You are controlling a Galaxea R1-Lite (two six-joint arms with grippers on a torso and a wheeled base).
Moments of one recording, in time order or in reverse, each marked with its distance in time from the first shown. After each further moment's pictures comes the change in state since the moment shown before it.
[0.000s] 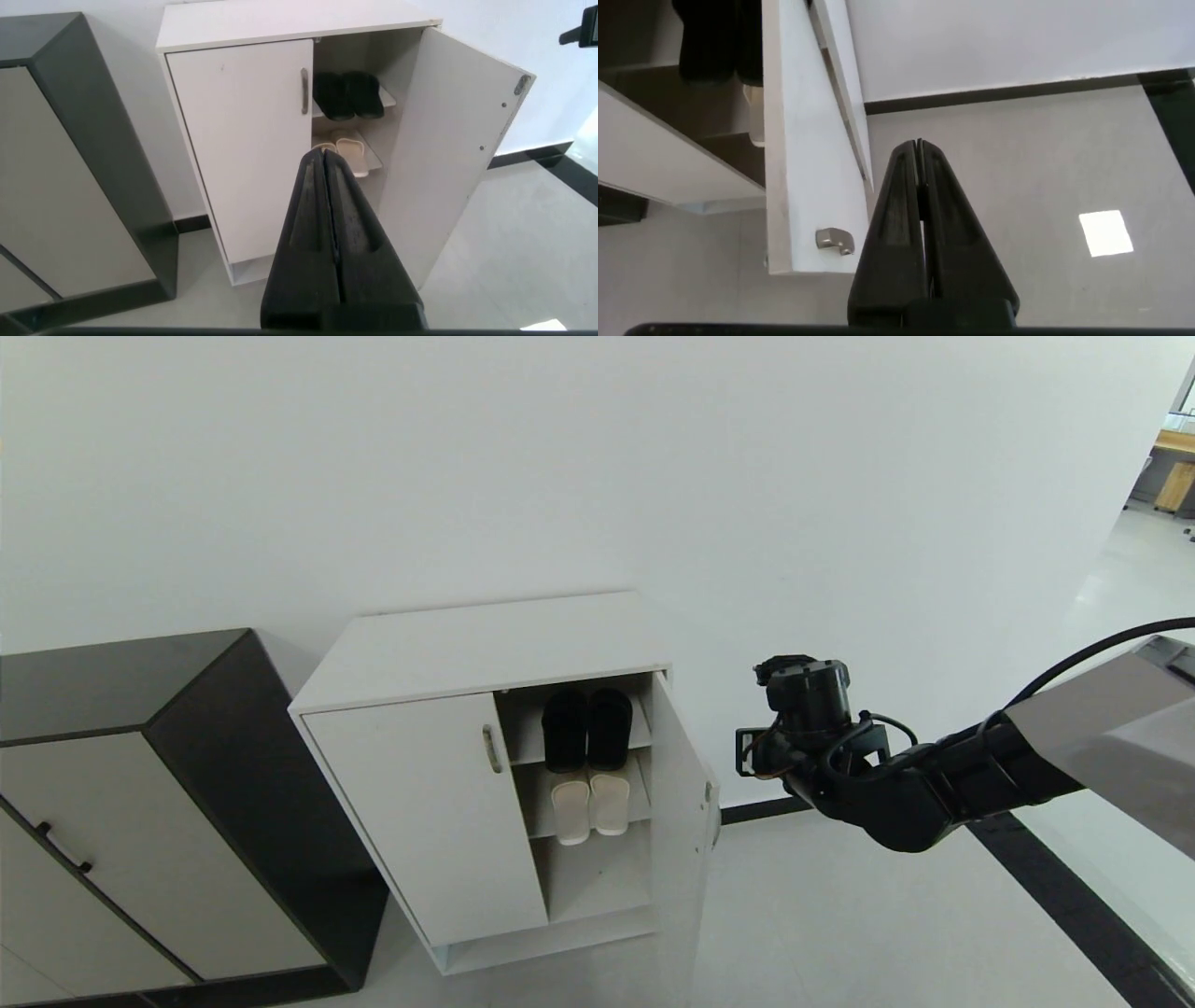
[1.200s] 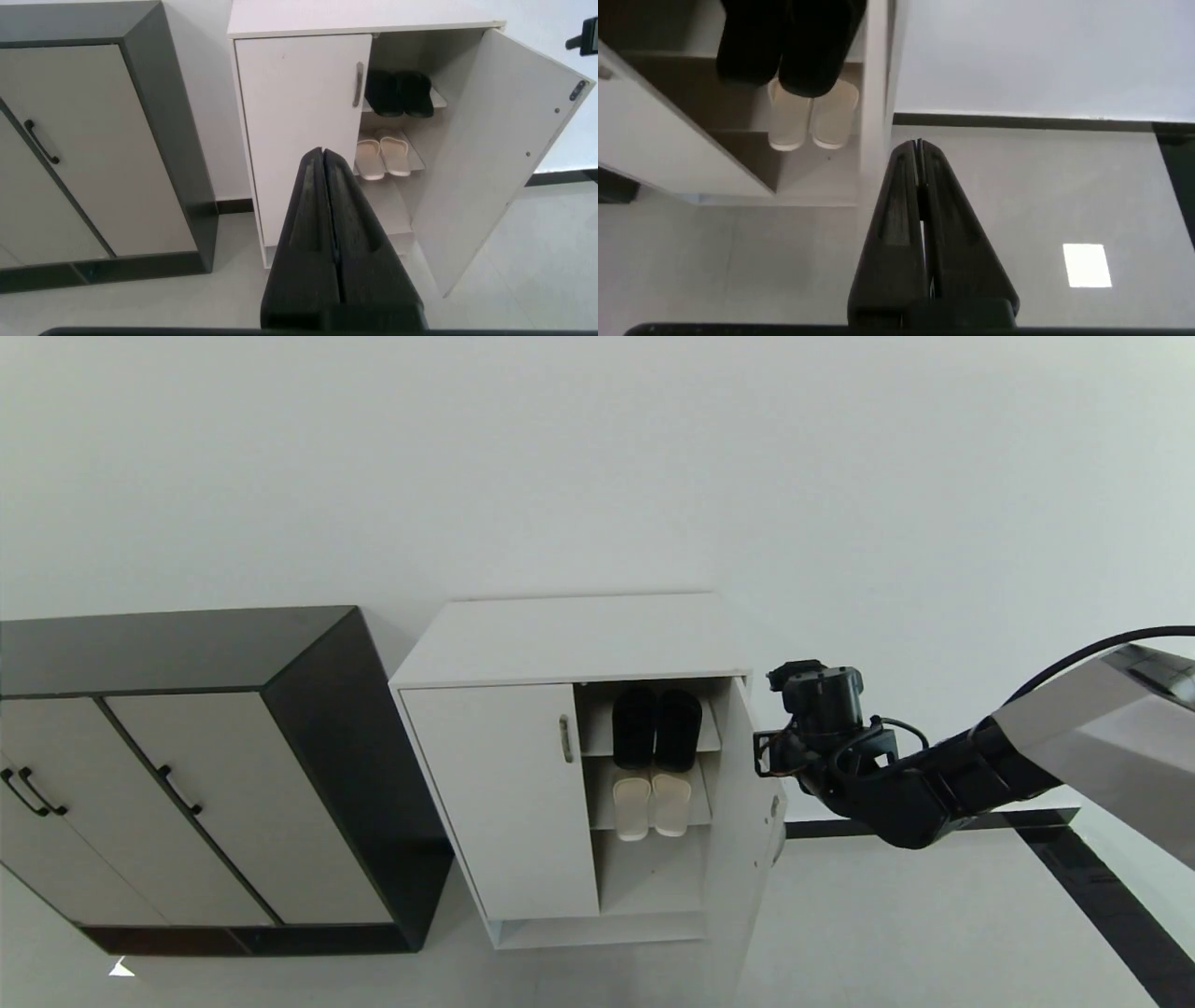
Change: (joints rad) left arm 0.000 0.000 0.000 0.000 0.000 0.000; right arm -0.081 0.051 0.003 -0.054 -0.009 -0.081
